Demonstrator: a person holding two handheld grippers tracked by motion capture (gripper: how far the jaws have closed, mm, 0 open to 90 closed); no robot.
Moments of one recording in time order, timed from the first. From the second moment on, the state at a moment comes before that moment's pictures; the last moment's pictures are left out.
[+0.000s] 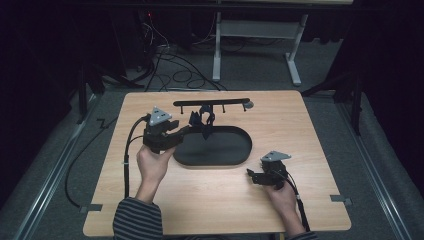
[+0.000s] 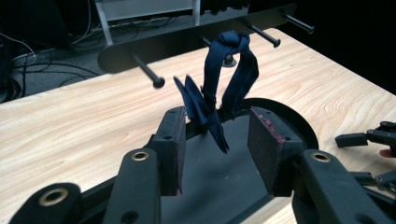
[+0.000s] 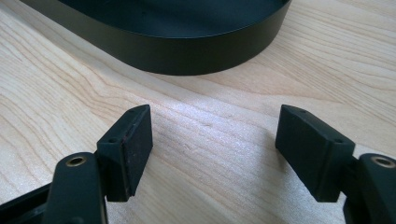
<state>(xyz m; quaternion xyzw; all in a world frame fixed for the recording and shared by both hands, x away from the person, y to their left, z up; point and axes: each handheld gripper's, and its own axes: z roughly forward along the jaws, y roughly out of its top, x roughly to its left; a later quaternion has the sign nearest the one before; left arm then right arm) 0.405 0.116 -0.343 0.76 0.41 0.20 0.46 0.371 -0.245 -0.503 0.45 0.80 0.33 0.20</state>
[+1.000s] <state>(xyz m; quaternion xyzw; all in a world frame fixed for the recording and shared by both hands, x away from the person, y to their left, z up) 0.367 0.161 -0.361 0.75 0.42 0.19 0.48 0.371 -0.245 -0.503 0.45 0.80 0.33 0.20</state>
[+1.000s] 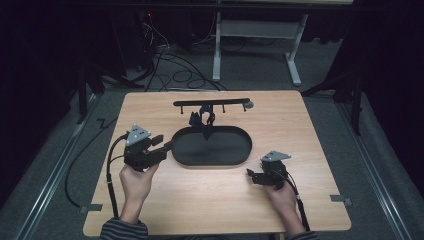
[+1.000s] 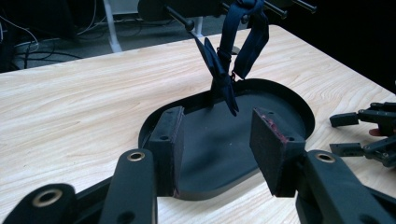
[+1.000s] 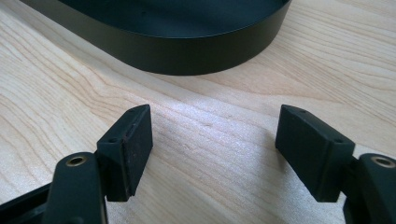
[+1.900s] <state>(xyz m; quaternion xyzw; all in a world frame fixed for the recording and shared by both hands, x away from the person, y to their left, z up) 0.341 0.181 -0.397 0.74 0.44 0.17 0.47 0.371 -0.245 -0.503 0.45 0.80 0.33 0.20</state>
